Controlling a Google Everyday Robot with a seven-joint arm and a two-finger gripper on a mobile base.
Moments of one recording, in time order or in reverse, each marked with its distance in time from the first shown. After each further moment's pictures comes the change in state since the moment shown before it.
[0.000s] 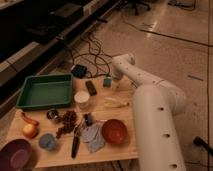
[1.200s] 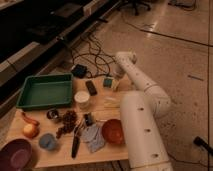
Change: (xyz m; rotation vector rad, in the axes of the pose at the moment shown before) arm 0.009 -0.006 0.027 -0.128 -0.022 0.044
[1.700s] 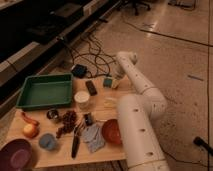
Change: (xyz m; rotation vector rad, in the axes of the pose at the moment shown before) arm 0.002 -0.002 0.004 -0.013 -0.006 0.005
